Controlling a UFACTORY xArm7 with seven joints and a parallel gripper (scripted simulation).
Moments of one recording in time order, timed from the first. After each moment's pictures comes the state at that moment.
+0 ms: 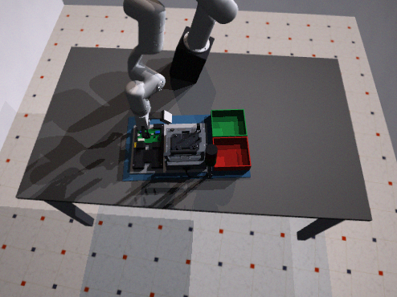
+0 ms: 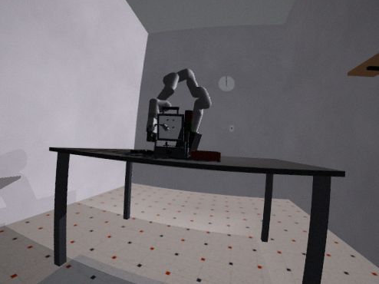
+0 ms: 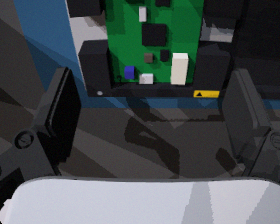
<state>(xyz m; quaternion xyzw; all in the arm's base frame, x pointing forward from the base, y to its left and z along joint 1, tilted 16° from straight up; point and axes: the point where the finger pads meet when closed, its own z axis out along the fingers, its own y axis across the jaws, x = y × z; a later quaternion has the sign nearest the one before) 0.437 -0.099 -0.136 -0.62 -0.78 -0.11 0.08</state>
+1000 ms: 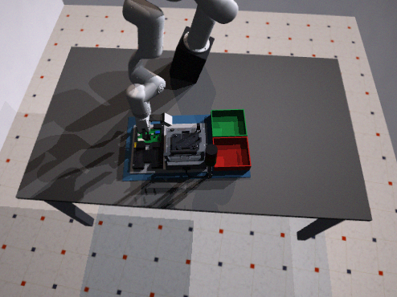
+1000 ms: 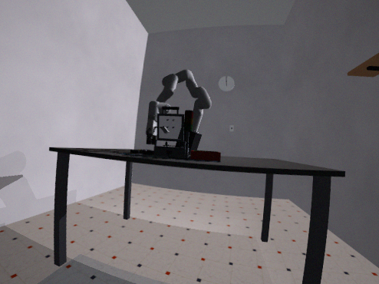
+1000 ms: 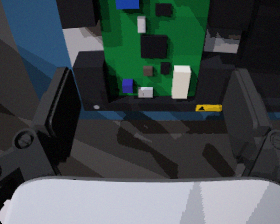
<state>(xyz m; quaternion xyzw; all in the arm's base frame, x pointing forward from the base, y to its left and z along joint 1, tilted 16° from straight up) 0.438 -0.094 -0.153 -0.62 -0.78 -0.11 0.08</state>
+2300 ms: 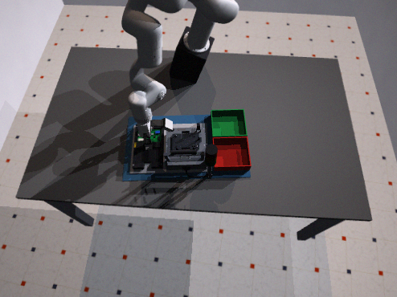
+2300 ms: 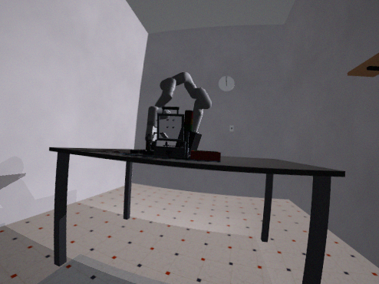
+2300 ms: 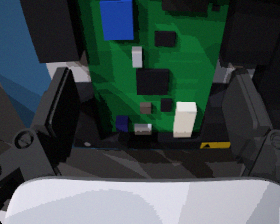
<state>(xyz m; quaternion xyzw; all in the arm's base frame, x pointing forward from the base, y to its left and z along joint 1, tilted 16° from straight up) 0.440 -0.084 -0.191 -0.62 -0.78 -0.11 0.08</state>
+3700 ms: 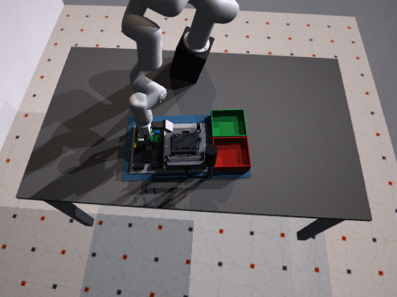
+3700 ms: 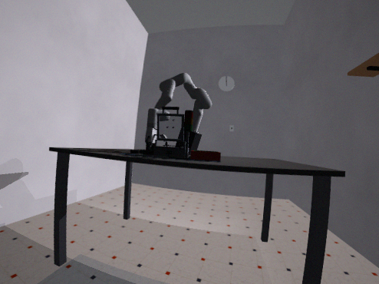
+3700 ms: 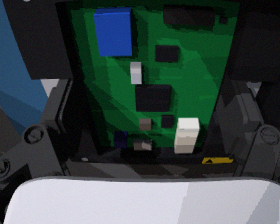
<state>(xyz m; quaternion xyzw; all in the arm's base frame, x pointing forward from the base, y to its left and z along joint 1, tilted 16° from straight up) 0.440 -0.081 -0.203 -0.62 -0.78 -0.11 0.08</state>
